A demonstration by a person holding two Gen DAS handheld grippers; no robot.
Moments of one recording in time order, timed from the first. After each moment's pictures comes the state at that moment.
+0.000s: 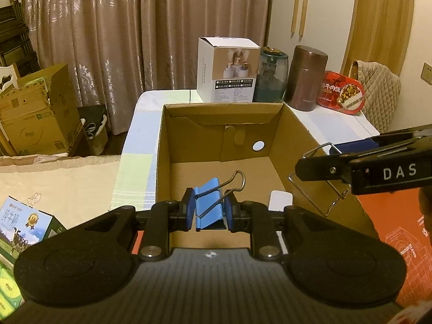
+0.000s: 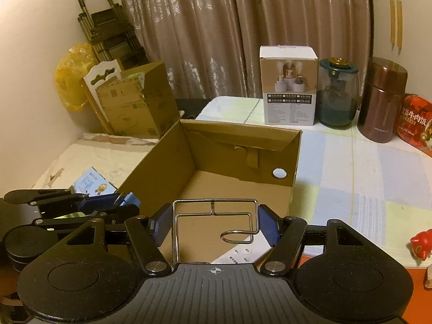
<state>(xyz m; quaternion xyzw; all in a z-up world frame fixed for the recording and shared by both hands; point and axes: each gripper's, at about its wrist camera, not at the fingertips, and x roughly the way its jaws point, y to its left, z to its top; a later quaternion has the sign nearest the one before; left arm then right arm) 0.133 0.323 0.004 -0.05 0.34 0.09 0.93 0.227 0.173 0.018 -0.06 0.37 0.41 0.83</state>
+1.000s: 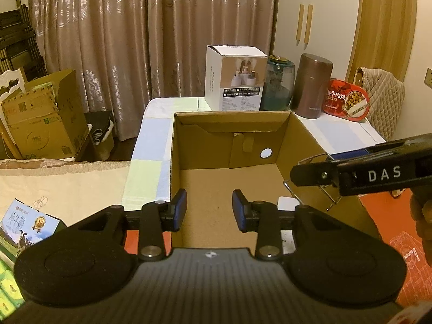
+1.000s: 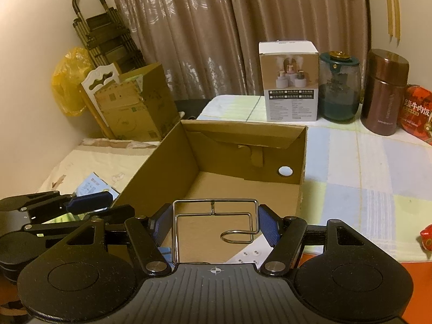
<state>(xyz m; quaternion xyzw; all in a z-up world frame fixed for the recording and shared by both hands) 0.125 0.328 0.010 -0.05 0.33 0.11 0.94 0.225 0.183 0.015 -0.04 0.38 0.40 0.83</state>
